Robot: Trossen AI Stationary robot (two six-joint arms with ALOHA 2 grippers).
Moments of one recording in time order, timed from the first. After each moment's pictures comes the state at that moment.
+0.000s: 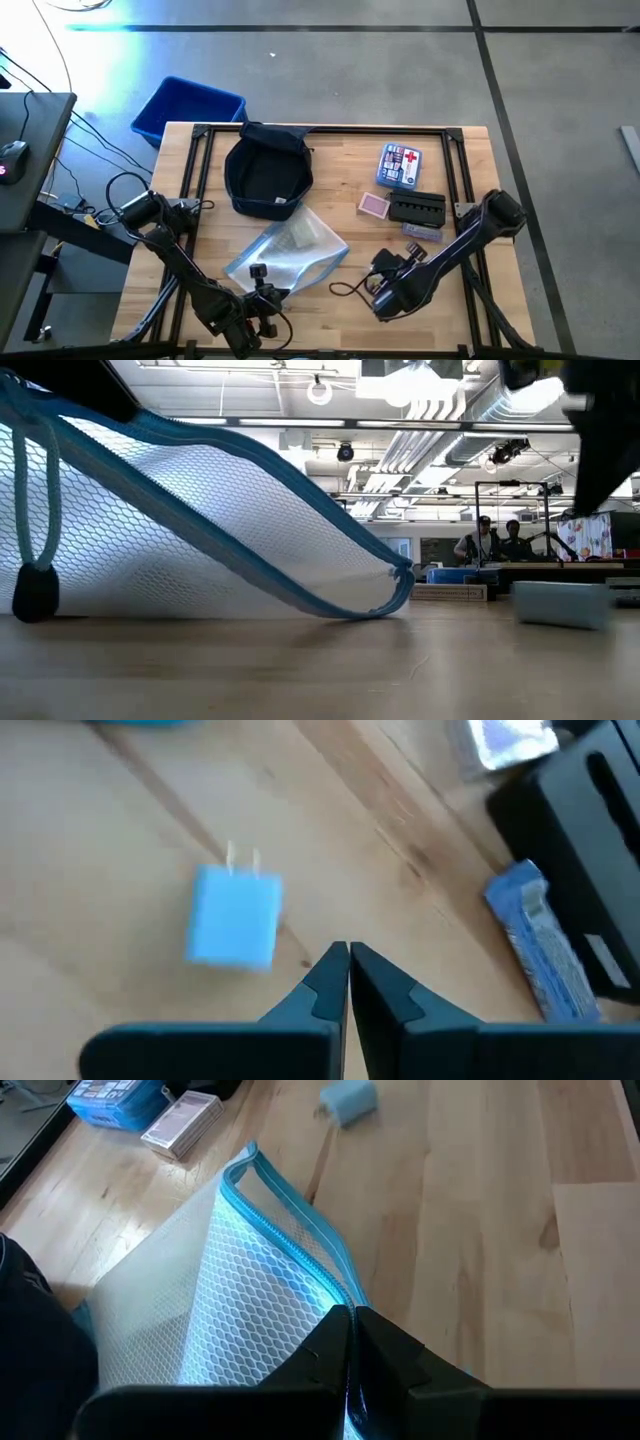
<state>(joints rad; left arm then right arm) -0.87 1.86 1.29 -0.66 -0.89 -0.78 0.66 1.89 1.43 -1.29 0.40 1.41</state>
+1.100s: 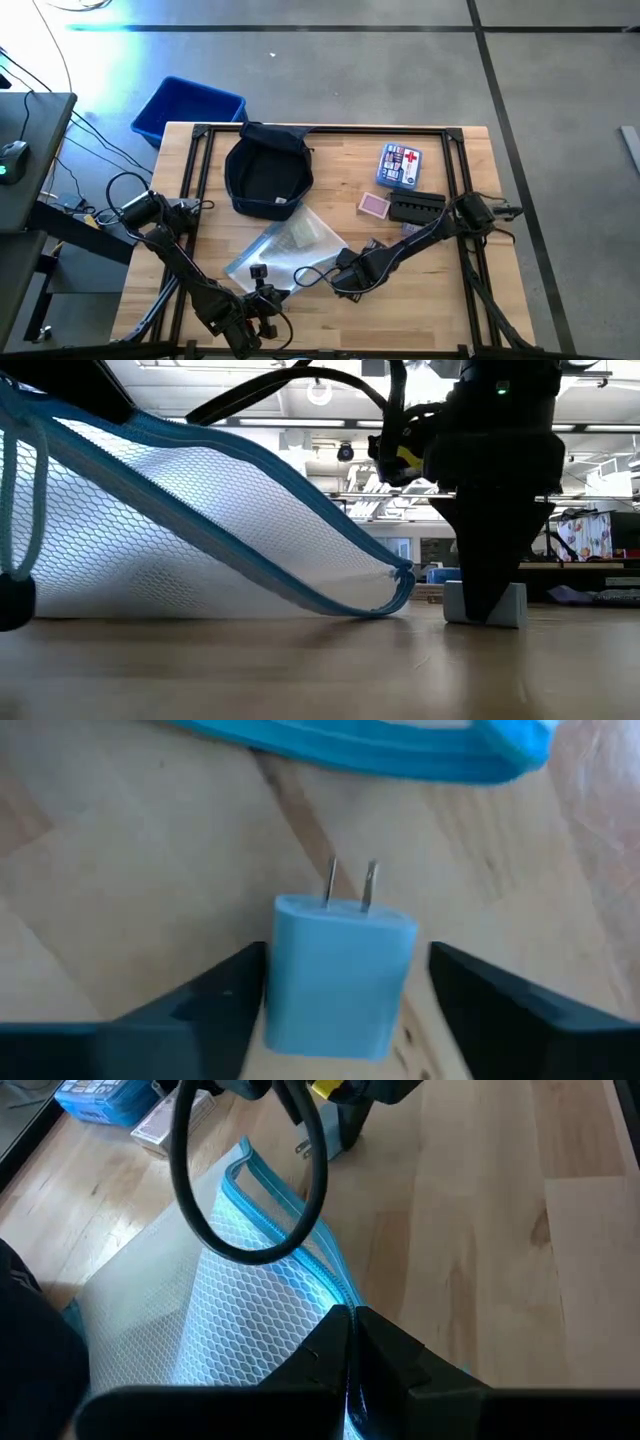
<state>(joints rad) -0.87 1.86 1.29 -0.65 -0.87 -0.78 0.45 2.08 1.47 -0.95 0.15 0.96</state>
